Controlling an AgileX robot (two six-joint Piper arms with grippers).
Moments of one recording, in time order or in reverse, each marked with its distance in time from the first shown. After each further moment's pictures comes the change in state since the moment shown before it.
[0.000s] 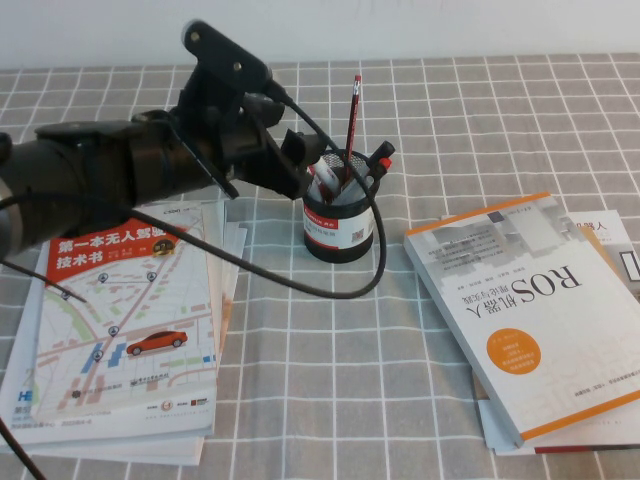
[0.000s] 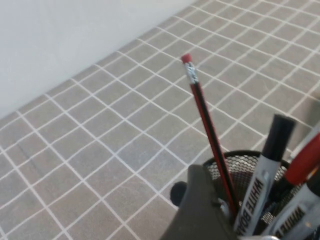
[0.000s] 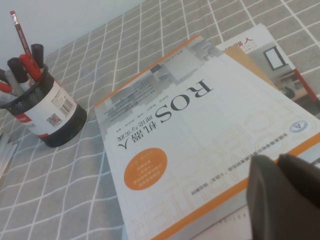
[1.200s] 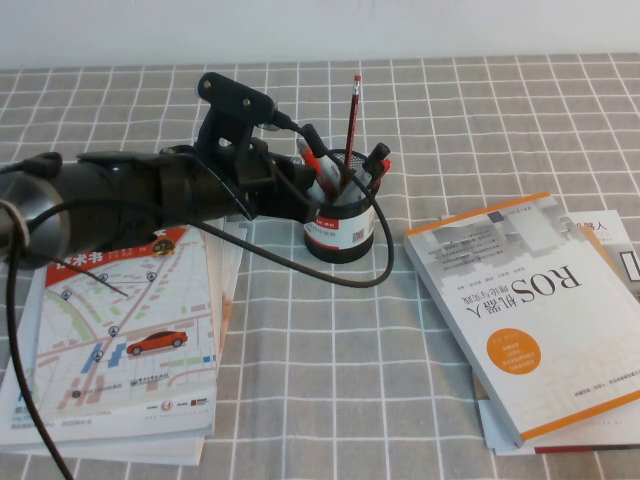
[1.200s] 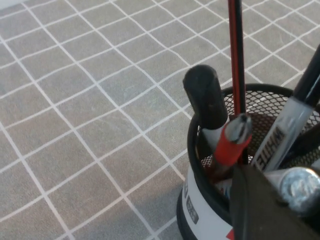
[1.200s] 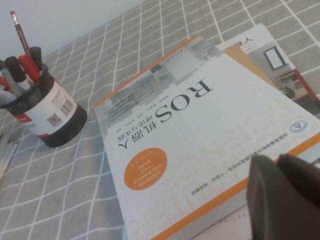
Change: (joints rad) right arm 0.000 0.000 0.000 0.000 0.000 0.000; left arm 0.000 0.118 -0.003 -0.007 -0.017 -0.138
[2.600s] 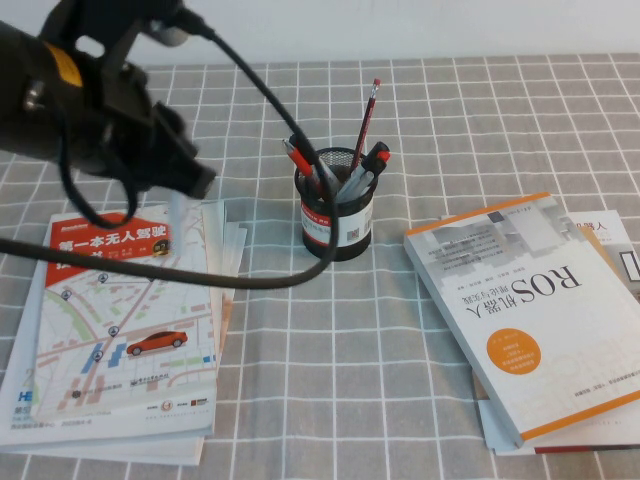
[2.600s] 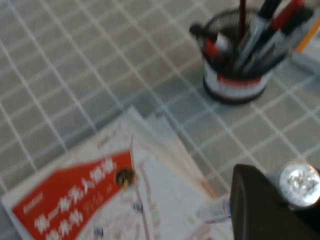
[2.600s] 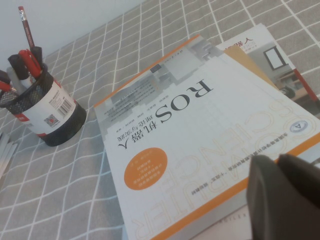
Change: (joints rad) right arm 0.000 0.000 0.000 0.000 0.000 0.000; left arm -0.080 -0.478 -0.189 1.741 0.587 -1.668
